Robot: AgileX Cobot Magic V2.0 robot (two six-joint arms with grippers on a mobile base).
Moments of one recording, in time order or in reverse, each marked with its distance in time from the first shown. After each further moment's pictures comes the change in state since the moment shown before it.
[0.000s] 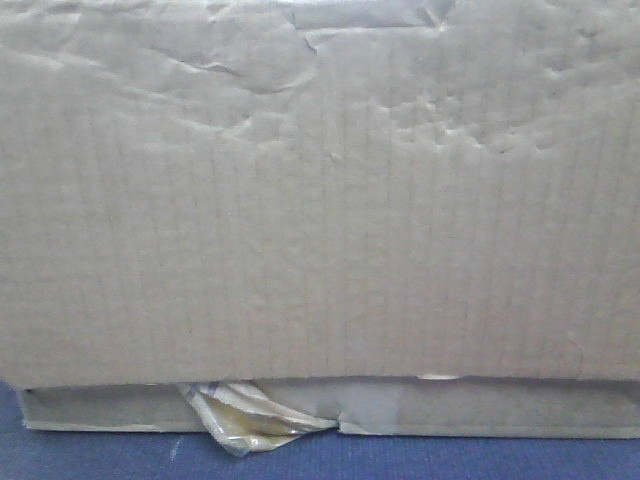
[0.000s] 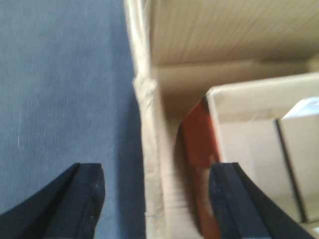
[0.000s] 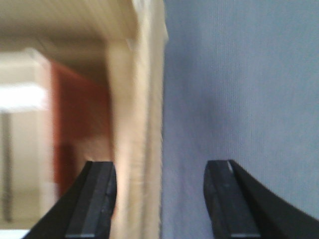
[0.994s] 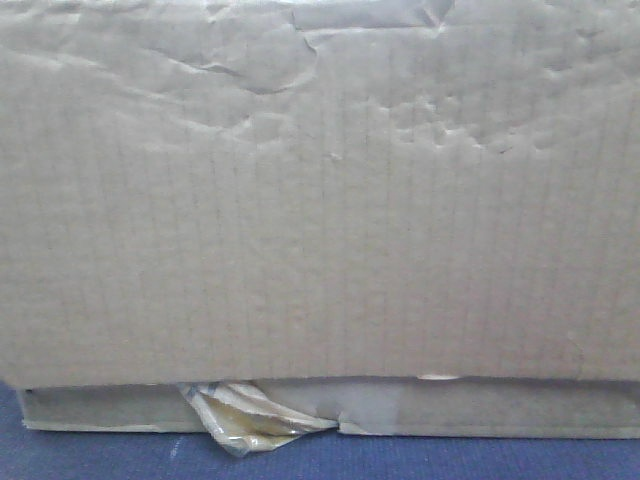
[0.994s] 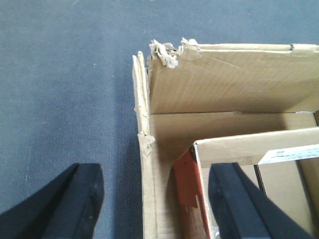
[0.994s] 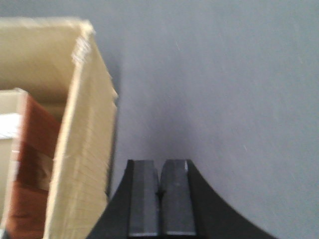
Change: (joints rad) left arm 0.000 -0.002 -0.161 0.048 0.000 -0.024; right arm -0.067 -0.322 0.102 -0.143 -0.085 -0.043
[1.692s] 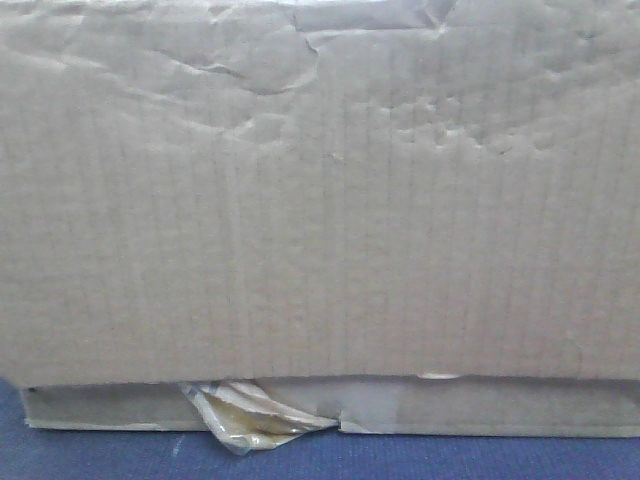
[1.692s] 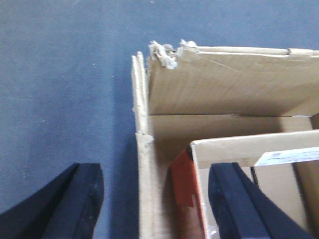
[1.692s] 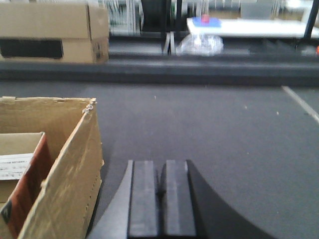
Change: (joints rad) left arm 0.000 0.000 -0.002 0.007 0.000 -0.017; right arm -0.245 -0.811 0.622 0.178 -0.499 -0.268
